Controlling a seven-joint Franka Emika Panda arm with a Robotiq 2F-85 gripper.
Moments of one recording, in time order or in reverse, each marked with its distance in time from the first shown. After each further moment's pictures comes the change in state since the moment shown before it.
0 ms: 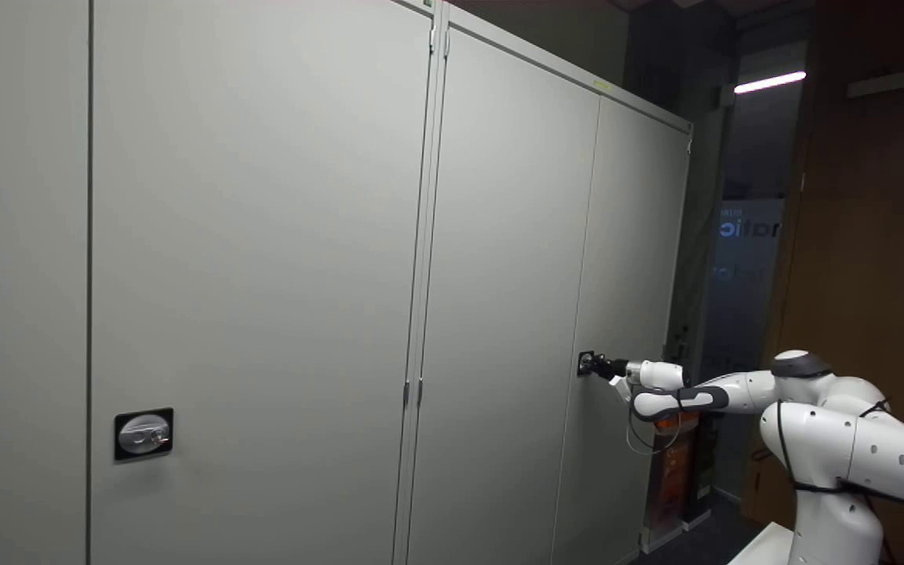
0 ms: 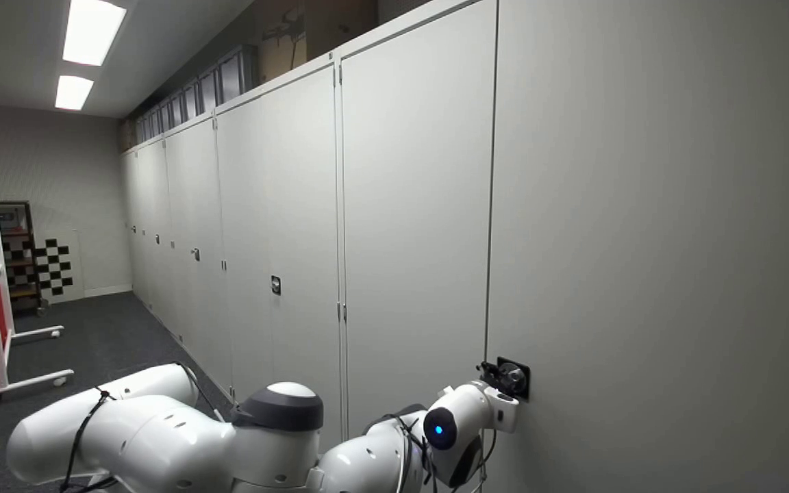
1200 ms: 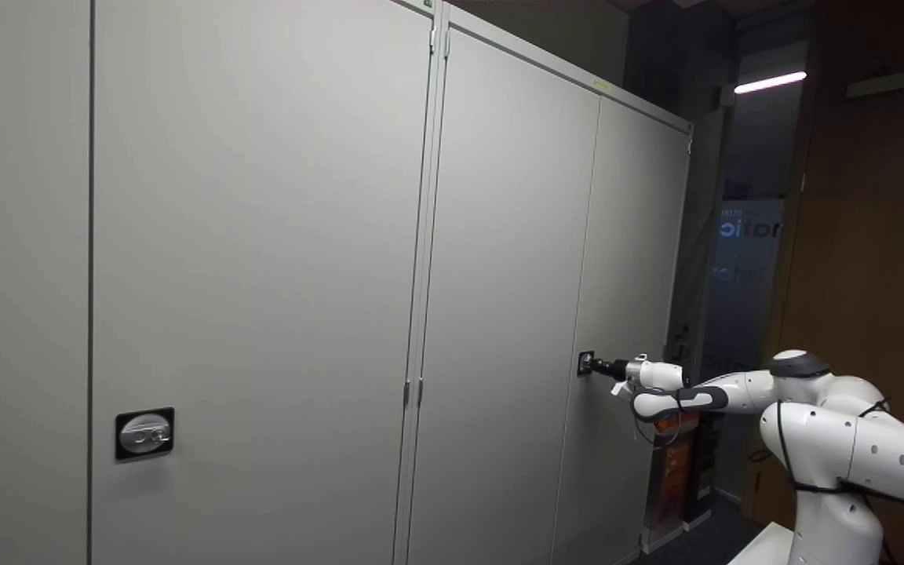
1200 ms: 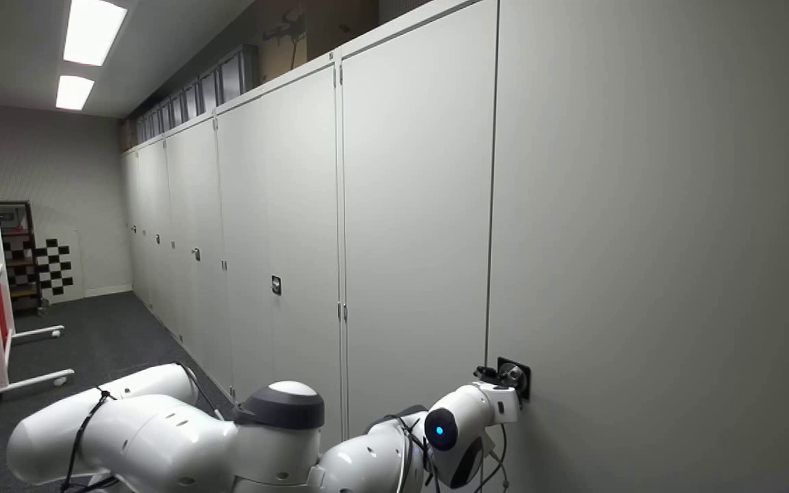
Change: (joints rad) arm 0.009 0.003 -0.010 0.013 0.000 0.007 -0.305
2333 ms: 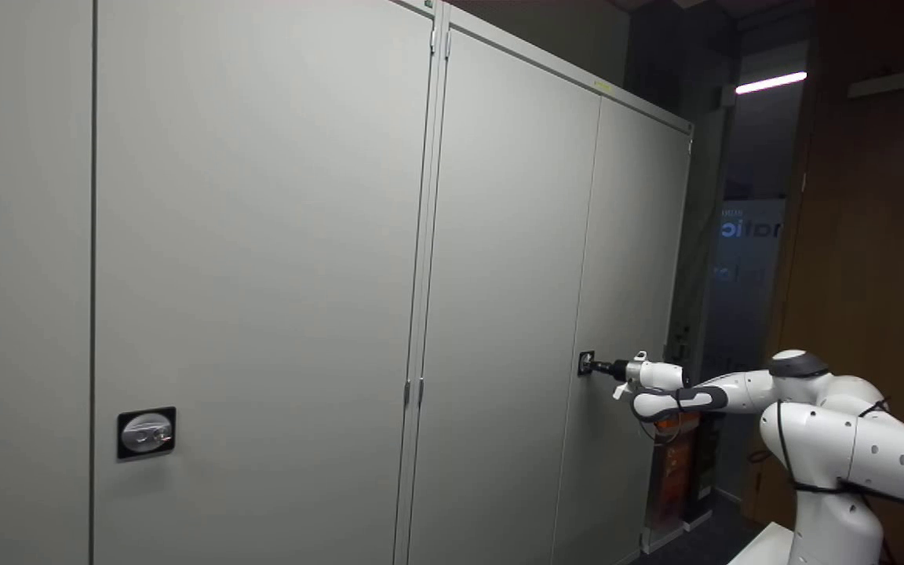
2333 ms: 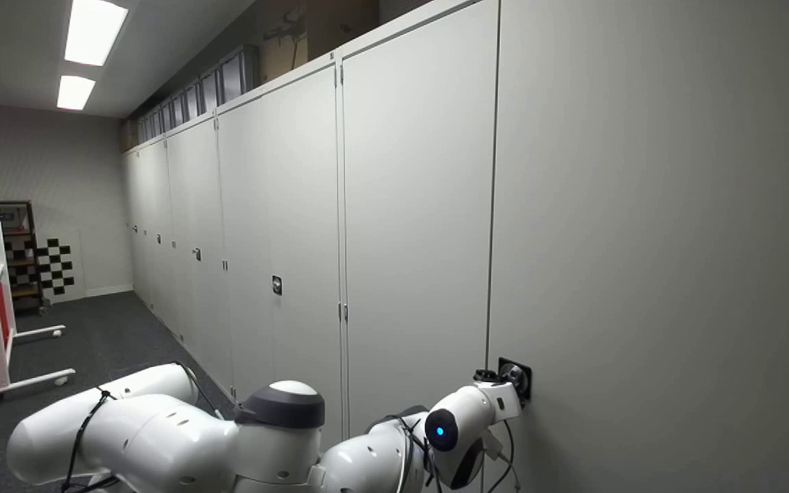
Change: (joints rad) arm 0.004 0.001 -0.005 0.007 0.009 0.005 -0.164
